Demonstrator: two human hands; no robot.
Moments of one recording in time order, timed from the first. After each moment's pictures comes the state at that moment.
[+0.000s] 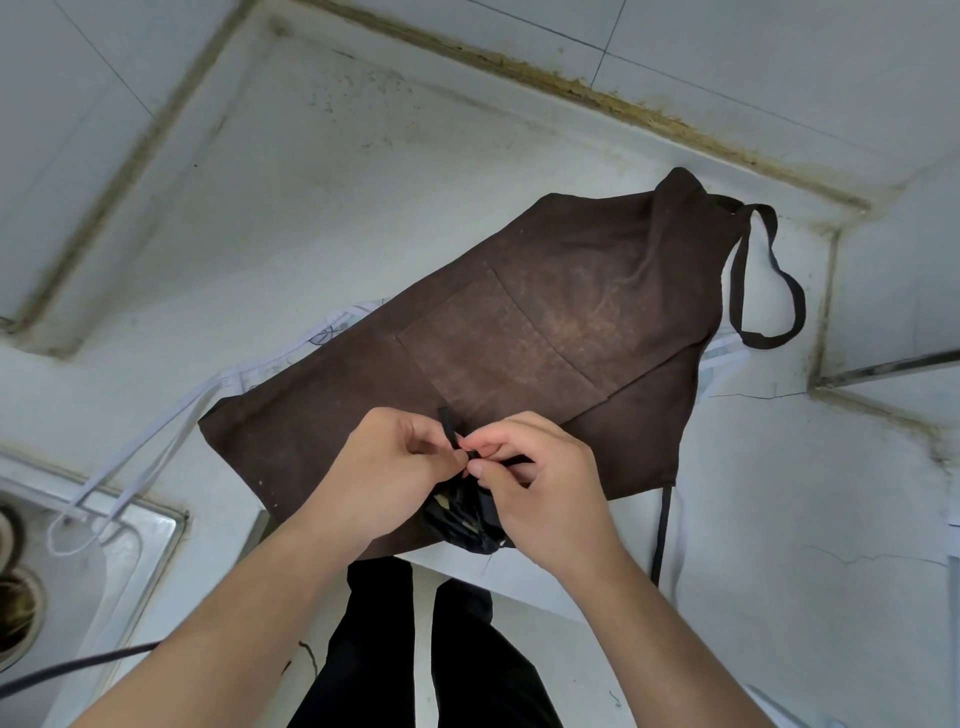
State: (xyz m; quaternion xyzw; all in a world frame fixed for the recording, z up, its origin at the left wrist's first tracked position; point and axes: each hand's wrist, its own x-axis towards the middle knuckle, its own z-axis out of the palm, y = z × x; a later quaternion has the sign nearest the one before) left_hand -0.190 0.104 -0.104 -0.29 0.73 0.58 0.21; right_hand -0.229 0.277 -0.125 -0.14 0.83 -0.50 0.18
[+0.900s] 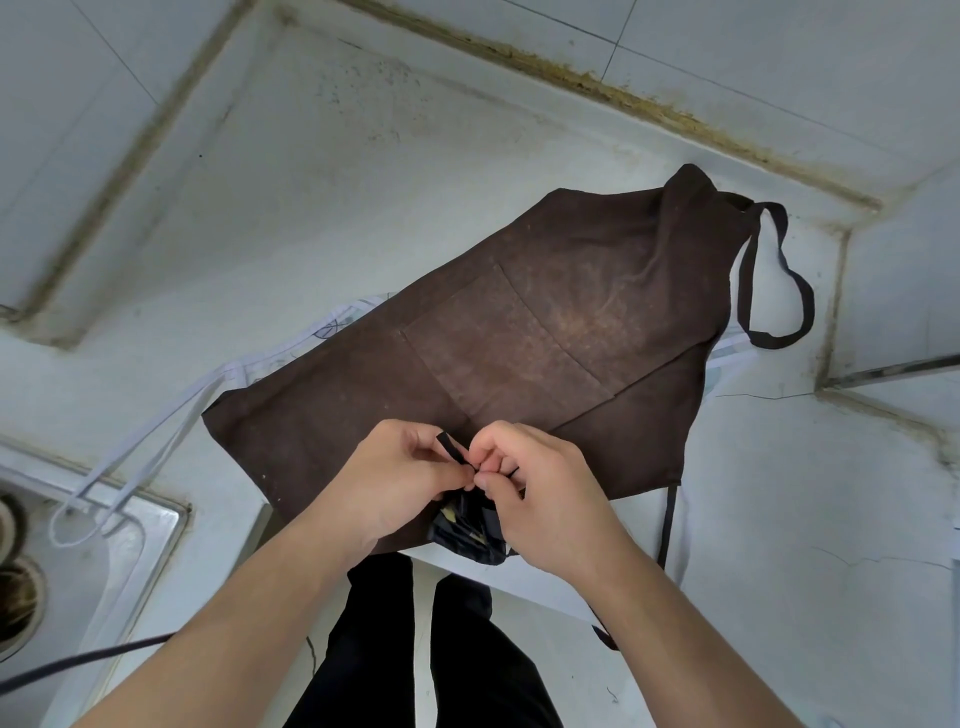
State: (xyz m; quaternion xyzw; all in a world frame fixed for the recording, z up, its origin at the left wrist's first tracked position) left_hand -0.184 0.105 -0.115 -0.32 0.67 0.61 0.26; right_hand -0.232 0.284 -0.130 -0.26 0.85 -0.39 0.23
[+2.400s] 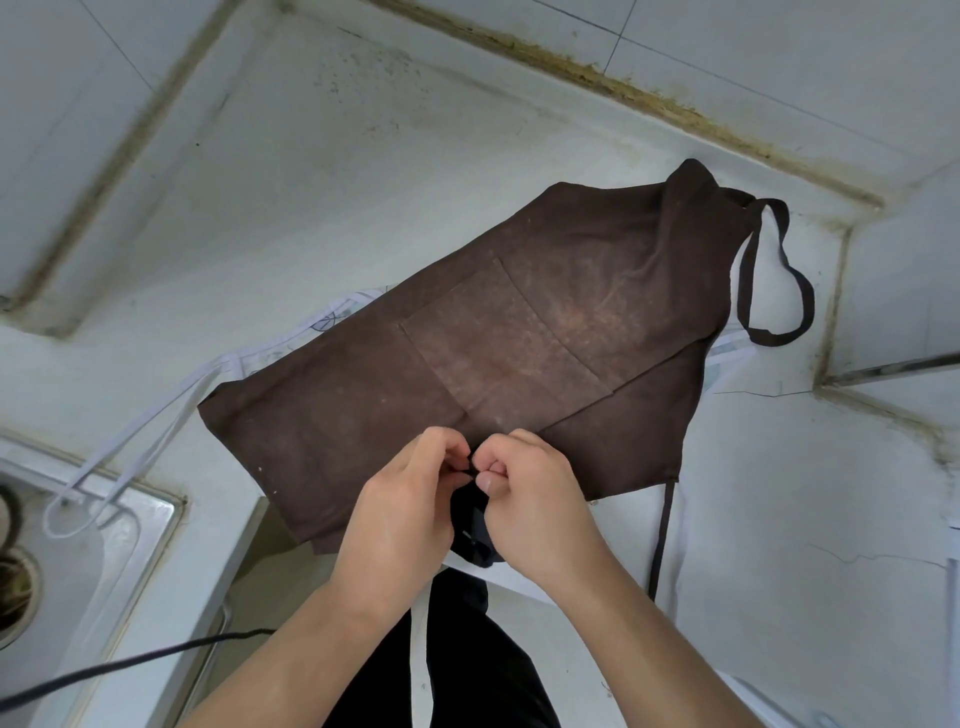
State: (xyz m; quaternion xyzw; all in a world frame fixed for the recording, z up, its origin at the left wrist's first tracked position) left_hand -0.142 0.142 -0.134 -0.18 0.89 0.43 0.00; right_hand -0.217 0.269 -0.127 -0.13 0.90 -0.30 0.30
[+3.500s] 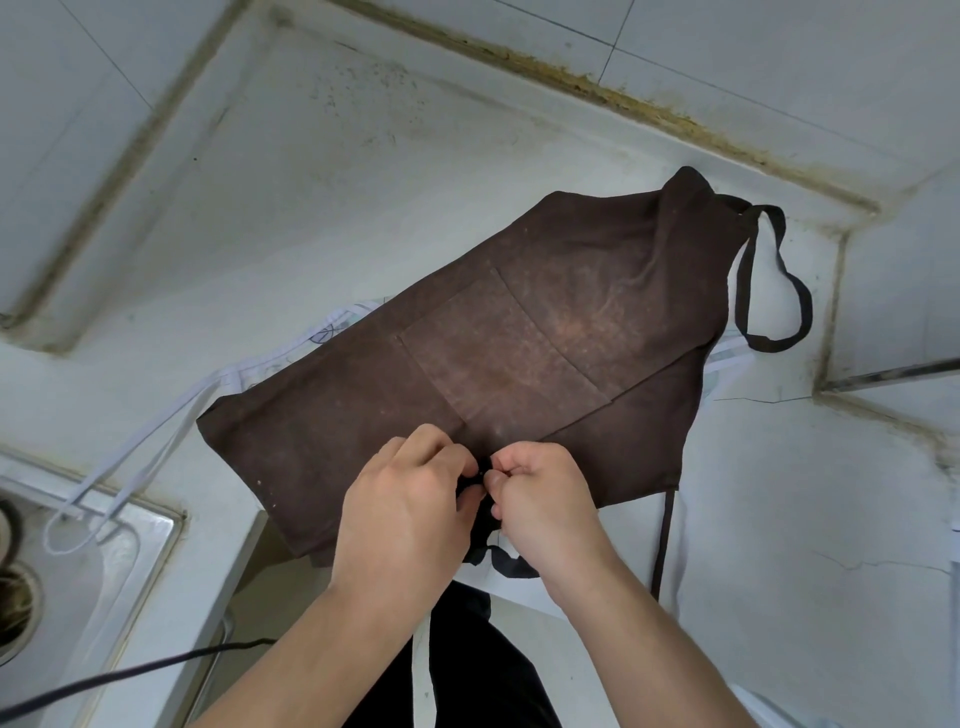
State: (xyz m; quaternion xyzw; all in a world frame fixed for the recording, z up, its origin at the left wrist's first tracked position) left_hand -0.160 0.140 -0.114 -0.15 0.95 0.27 0.02; right_hand -0.227 0.263 -0.113 0.10 0.82 -0.41 0.39
